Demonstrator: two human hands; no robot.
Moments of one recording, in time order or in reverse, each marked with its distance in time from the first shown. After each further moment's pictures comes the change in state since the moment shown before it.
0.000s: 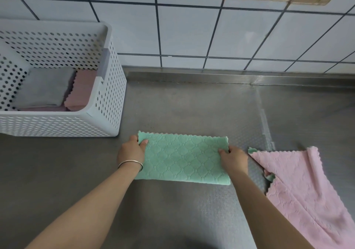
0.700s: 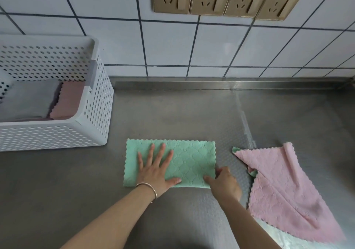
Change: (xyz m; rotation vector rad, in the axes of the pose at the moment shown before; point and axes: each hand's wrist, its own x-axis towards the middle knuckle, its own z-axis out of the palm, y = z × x) left_hand -0.068 0.024 0.042 0.549 -0.265 0.653; right_hand -0.064 0.029 -0.005 -0.209 -0.017 0.103
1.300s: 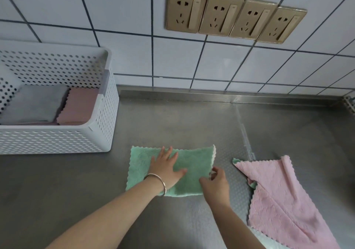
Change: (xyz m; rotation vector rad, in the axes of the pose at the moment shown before) left_hand 0.007 0.011 -0.060 -0.397 -0.077 0.028; right_hand -0.033 -0.040 -0.010 0.586 0.015 -0.065
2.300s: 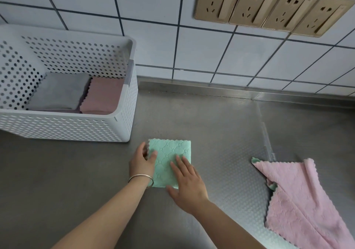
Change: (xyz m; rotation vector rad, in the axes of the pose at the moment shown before) left_hand -0.011 -0.090 0.005 -0.792 0.602 -0.440; right_hand -0.019 0.009 0.091 -0.938 -0.160 -0.957
